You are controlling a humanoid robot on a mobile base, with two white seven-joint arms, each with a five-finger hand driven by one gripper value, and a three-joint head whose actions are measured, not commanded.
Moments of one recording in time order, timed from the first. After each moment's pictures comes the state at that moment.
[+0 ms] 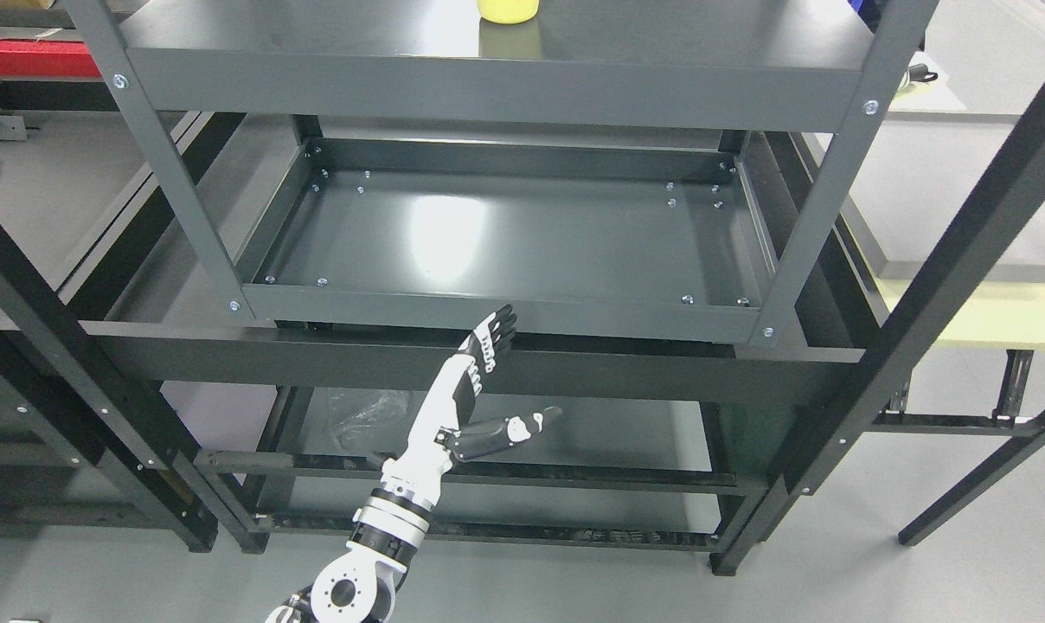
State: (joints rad) left arm -0.19 0.07 -0.33 -1.60 0.13 -0.11 0.04; right arm 0.00 0.00 0.00 -0.24 0.00 0.09 -0.12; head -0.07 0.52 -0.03
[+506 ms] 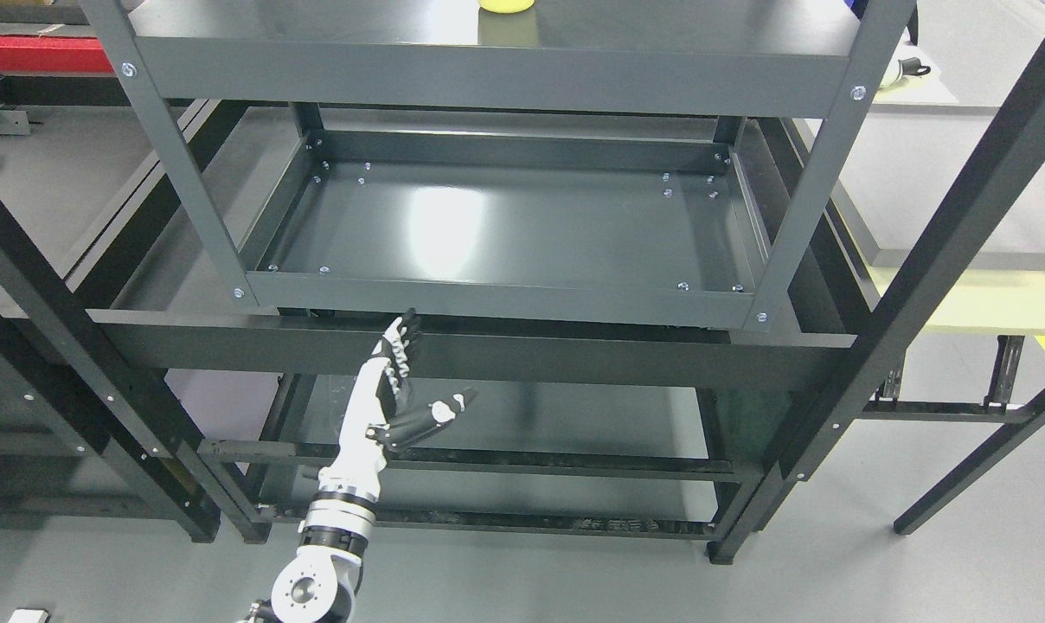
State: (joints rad) left arm -0.15 0.03 -0.15 -1.60 0.10 -0.05 0.12; right arm 0.00 0.00 0.00 -0.24 0.00 0.09 -0.12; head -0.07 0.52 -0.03
